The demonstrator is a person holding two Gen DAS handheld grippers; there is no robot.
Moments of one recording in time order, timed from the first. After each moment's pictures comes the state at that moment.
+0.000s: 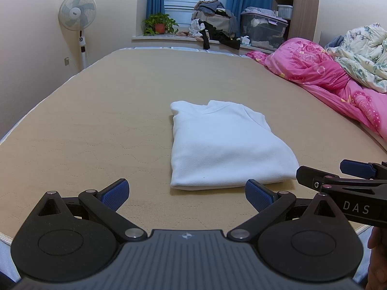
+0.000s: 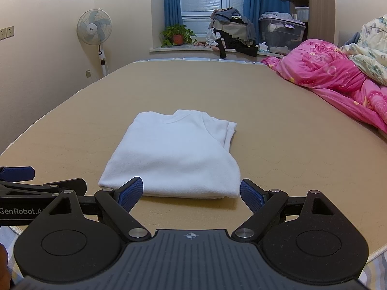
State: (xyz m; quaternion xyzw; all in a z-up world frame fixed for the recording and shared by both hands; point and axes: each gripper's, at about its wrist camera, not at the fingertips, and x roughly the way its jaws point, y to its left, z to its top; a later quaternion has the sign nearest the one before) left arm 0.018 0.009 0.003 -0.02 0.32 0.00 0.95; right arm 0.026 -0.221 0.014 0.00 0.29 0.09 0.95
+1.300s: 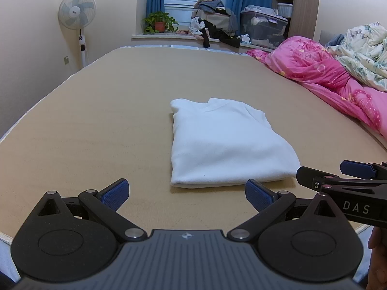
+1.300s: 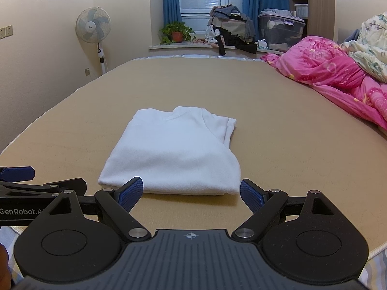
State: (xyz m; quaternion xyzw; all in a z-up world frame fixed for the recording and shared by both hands) left arm 0.020 0.011 0.000 -0.02 0.32 0.00 0.95; right arm 0.023 -0.220 0.007 0.00 0.30 0.08 0.95
